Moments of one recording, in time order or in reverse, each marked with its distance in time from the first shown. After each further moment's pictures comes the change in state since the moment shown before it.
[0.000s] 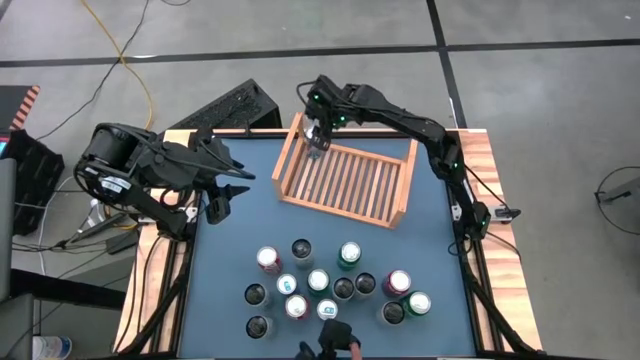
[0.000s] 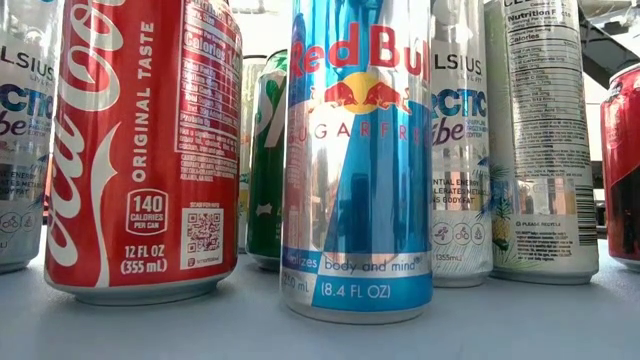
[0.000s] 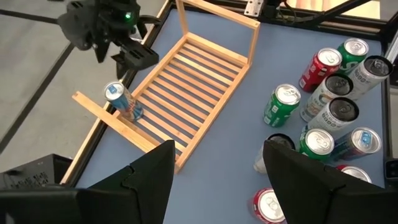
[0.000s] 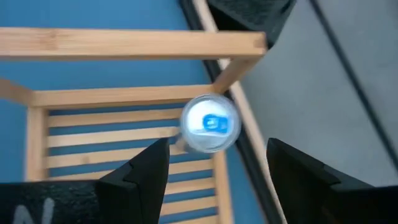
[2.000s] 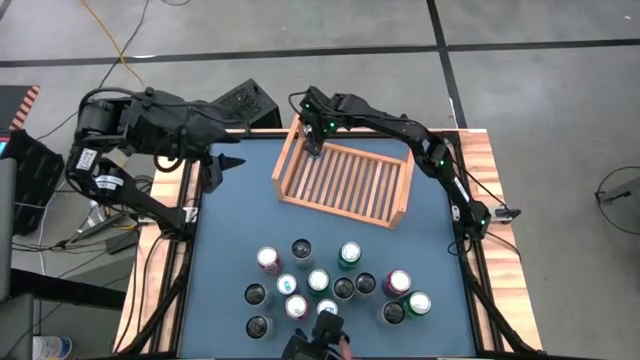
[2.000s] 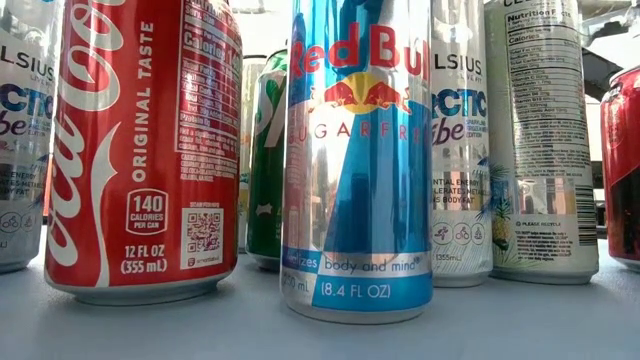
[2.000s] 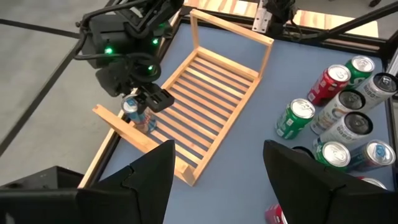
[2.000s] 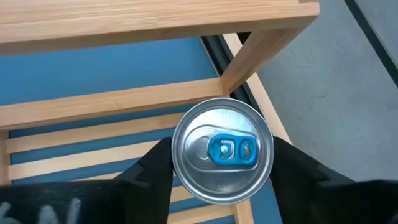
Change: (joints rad) left arm 0.326 -0.071 -0.010 0.078 0.237 0.236; right arm -0.027 0.130 -0.045 0.126 -0.047 0.069
